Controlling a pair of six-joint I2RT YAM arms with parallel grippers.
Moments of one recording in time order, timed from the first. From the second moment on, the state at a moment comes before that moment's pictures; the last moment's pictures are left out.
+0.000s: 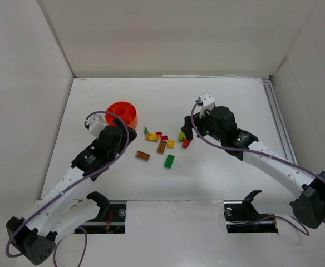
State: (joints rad) left arm -0.61 0.80 0.78 -0.61 -0.48 -1.11; right arm 0.66 1.21 0.93 -0.14 0.03 0.14
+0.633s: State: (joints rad) left arm -0.19 0.98 0.61 -0.45 -0.25 -1.14; right arm 0.72 1.00 0.80 -0.10 0.20 0.15
